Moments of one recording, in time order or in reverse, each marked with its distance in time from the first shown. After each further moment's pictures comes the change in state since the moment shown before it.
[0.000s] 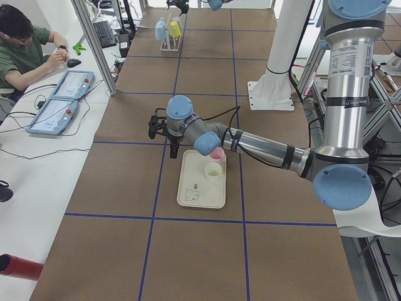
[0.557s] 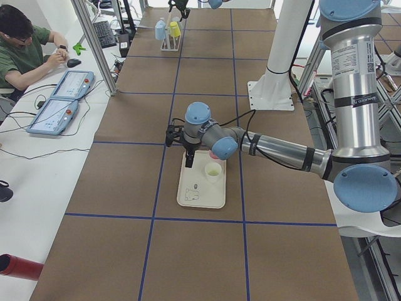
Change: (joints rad) left arm 0.156 0.217 -0.117 -0.010 0.177 0.017; right arm -0.003 0.097 0.022 0.001 0.226 0.651
